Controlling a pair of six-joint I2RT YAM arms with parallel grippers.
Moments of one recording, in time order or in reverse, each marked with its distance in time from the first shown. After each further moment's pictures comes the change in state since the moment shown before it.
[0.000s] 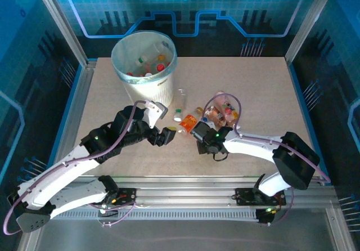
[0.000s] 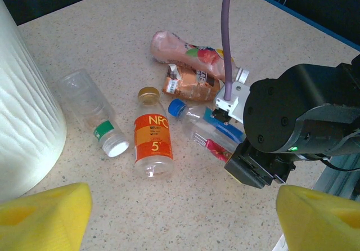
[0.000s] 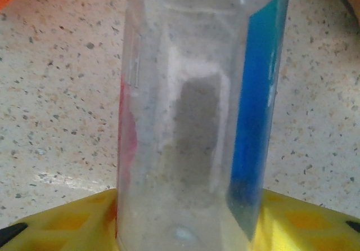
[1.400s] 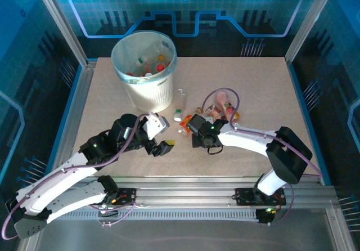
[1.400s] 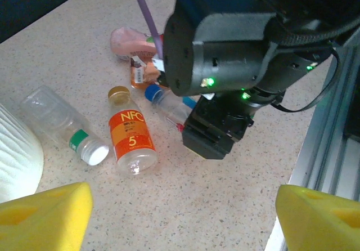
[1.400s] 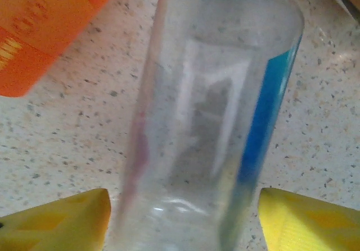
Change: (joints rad) left arm 0.000 -0.095 -0.141 0.062 0.137 0.218; right arm -0.027 0.082 0.112 -0.050 -0.027 0.114
